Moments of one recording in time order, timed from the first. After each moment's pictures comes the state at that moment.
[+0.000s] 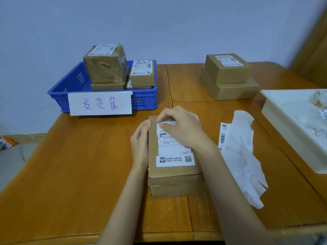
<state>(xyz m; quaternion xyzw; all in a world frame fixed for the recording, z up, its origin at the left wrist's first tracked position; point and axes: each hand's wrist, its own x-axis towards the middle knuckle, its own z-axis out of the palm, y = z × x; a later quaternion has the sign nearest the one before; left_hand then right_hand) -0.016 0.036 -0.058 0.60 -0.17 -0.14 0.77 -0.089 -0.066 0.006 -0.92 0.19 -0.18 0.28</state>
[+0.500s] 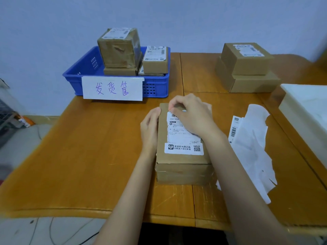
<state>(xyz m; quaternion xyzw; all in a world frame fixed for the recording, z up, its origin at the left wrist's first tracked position) -0.020 0.036 -0.055 0.60 -0.17 -0.13 0.77 -0.081 -0.067 0.001 -0.93 0.22 -0.18 0.24</state>
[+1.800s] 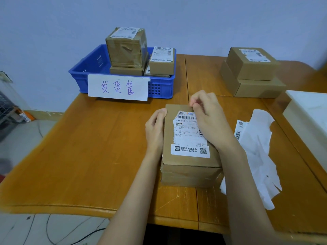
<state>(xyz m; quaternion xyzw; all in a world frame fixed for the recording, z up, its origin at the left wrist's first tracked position) -0.018 0.034 -0.058 0.60 -0.17 -0.12 0.78 -0.104 -0.063 0.004 -0.88 0.17 -0.27 0.36</state>
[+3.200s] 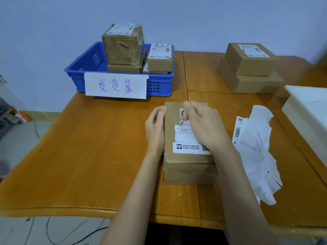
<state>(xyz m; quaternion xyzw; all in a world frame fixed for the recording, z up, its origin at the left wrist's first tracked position) -0.009 0.029 -0.072 0.60 -0.16 -0.10 0.78 -0.107 -0.039 0.012 -0.88 0.25 -0.21 0.33</state>
